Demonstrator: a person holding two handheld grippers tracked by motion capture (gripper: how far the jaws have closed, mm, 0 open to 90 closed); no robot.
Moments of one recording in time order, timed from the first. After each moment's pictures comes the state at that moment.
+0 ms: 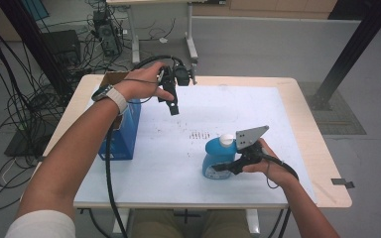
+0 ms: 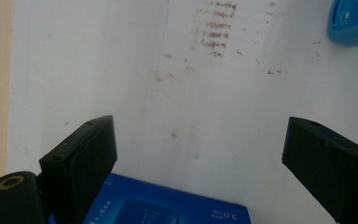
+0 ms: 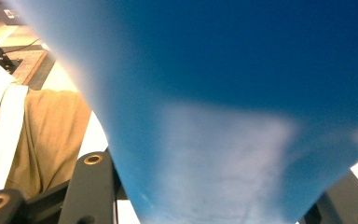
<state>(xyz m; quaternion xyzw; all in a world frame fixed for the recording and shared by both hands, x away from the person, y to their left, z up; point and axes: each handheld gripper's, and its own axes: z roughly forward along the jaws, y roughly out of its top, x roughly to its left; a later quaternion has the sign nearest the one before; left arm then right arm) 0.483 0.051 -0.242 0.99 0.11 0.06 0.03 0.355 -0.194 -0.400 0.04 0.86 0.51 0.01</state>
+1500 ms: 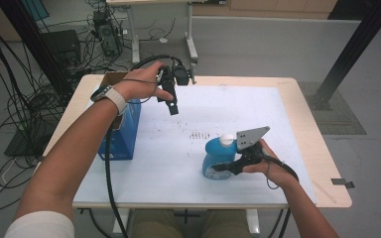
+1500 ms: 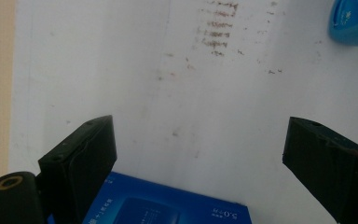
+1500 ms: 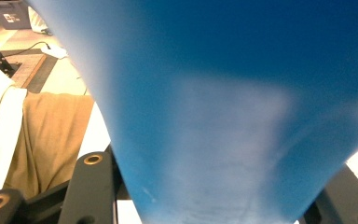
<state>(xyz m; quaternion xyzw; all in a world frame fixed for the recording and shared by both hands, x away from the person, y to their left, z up) 0.482 0.053 -0.241 0.99 0.11 0.06 0.03 0.355 -0.195 -0.402 0.04 0.86 0.51 0.02</state>
